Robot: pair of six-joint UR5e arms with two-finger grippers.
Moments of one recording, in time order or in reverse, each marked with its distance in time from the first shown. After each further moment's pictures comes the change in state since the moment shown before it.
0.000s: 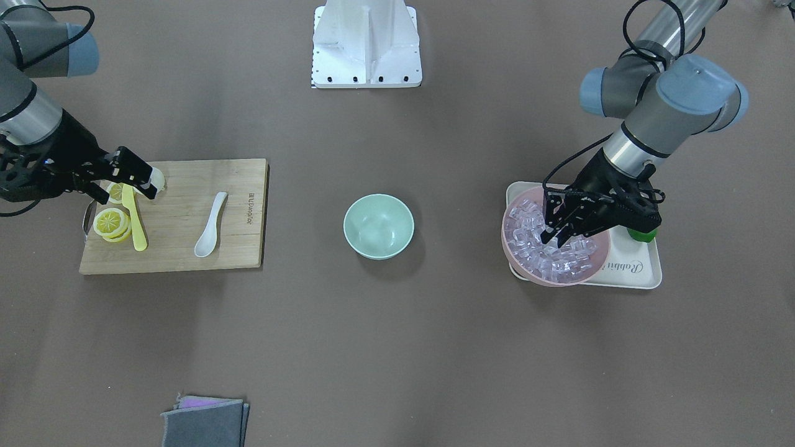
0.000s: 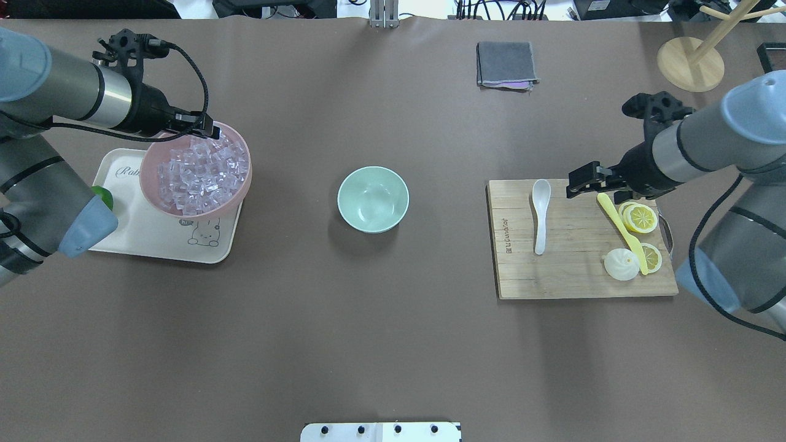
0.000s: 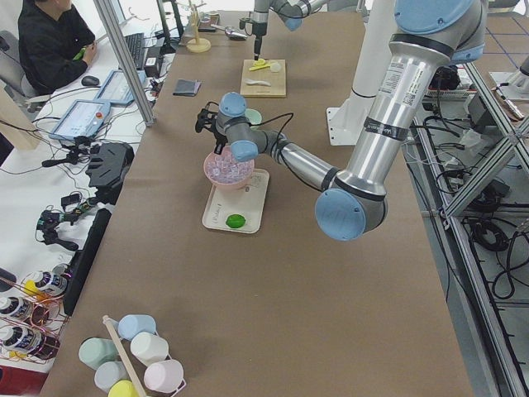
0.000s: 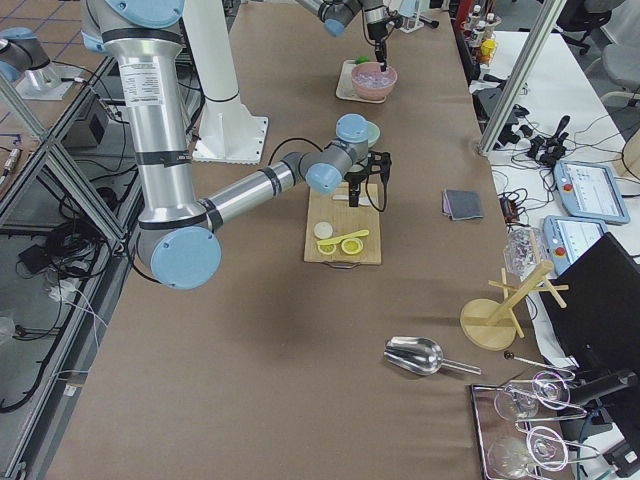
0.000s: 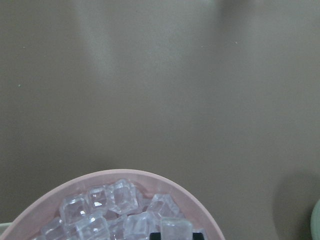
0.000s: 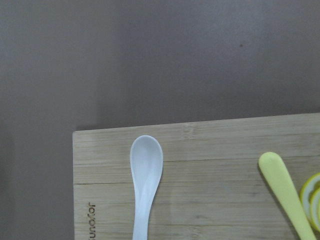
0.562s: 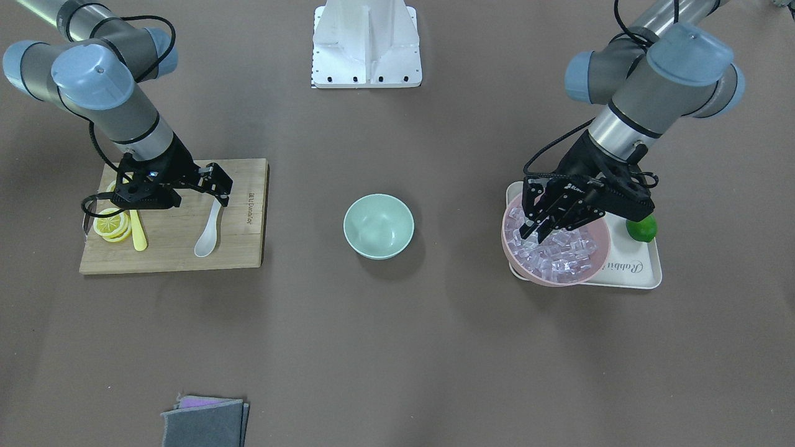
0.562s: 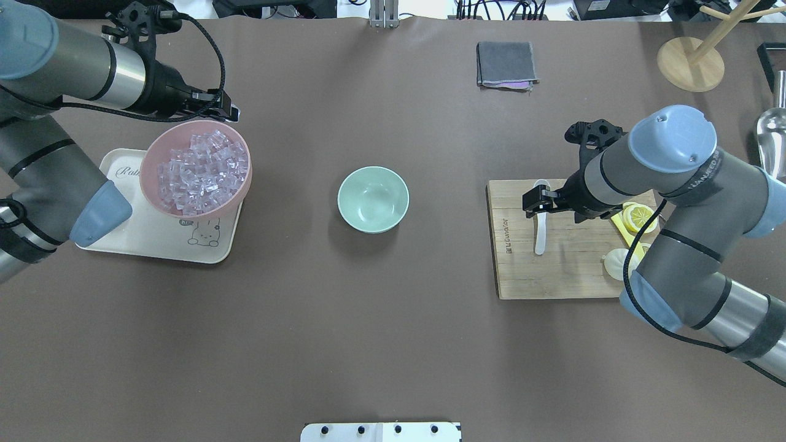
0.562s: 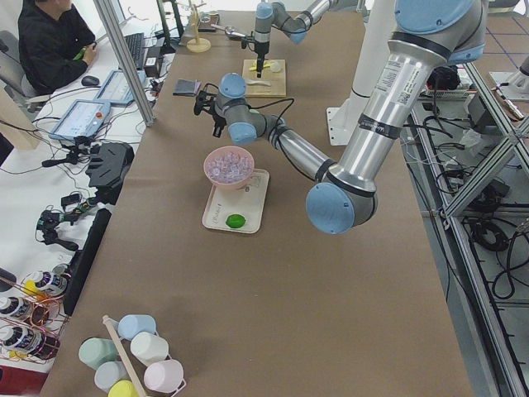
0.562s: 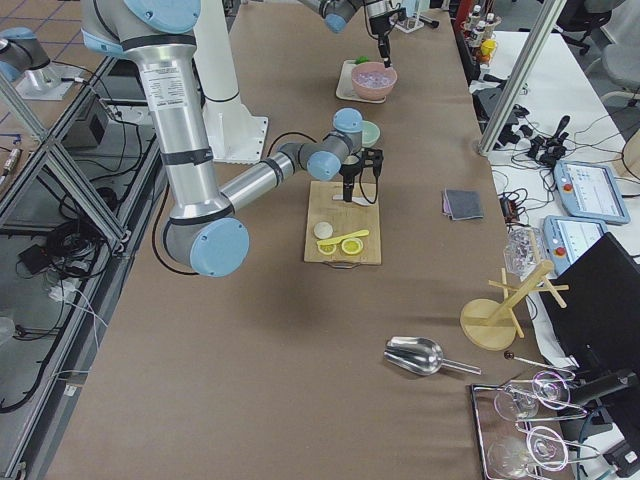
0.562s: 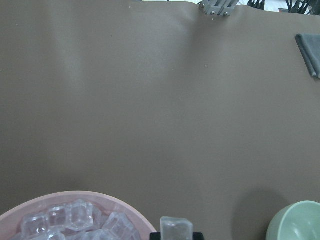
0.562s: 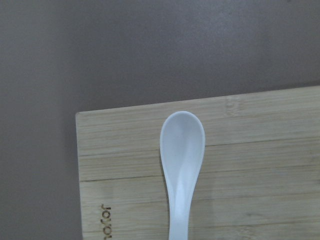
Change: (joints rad) left arm -0.001 -0.066 -0.040 0.059 0.007 -0.071; right arm -0.128 0.094 -0.077 -0.066 -0.109 0.081
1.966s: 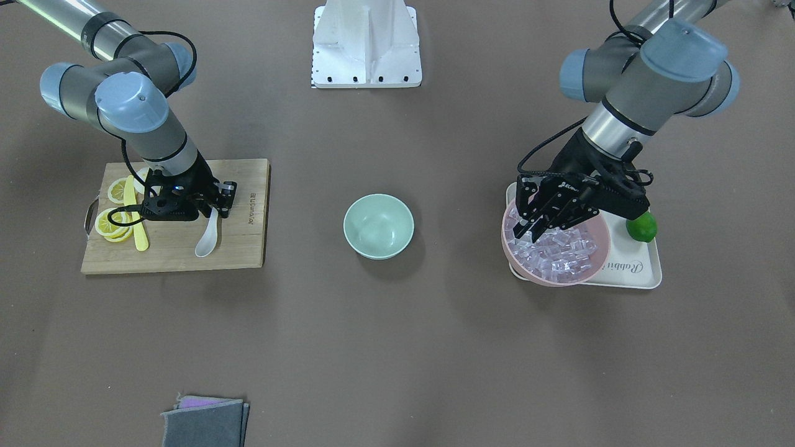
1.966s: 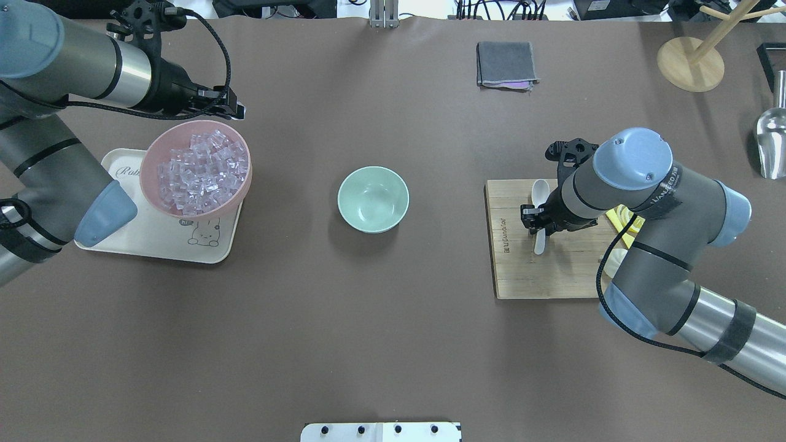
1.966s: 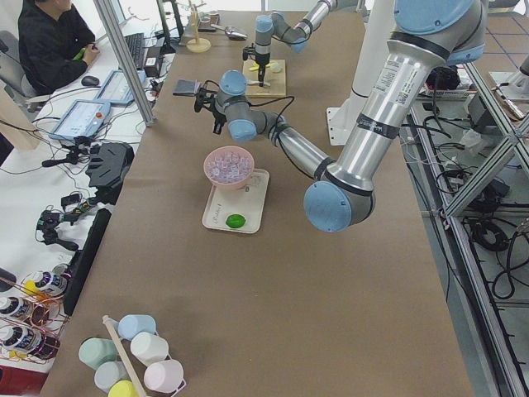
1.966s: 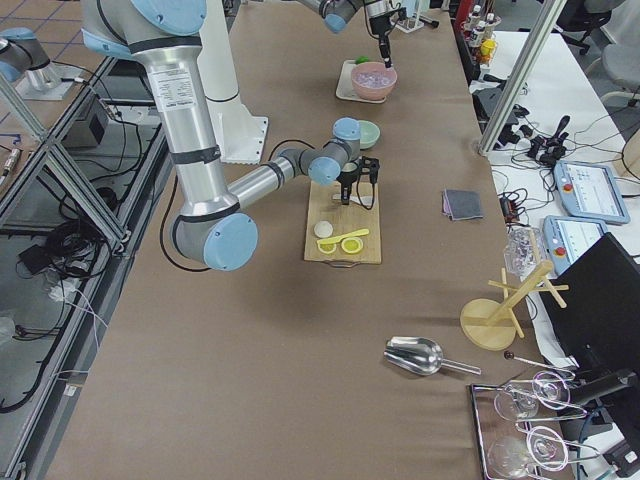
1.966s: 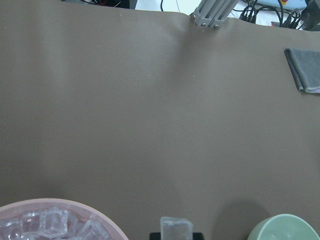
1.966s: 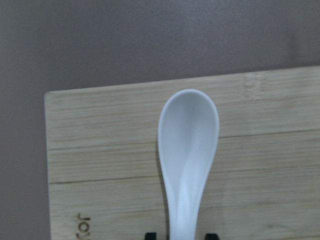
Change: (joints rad) left arm 0.008 -0.008 -0.003 0.000 0.009 -0.016; right arm -0.046 0.028 -0.073 0.004 -0.037 -0.007
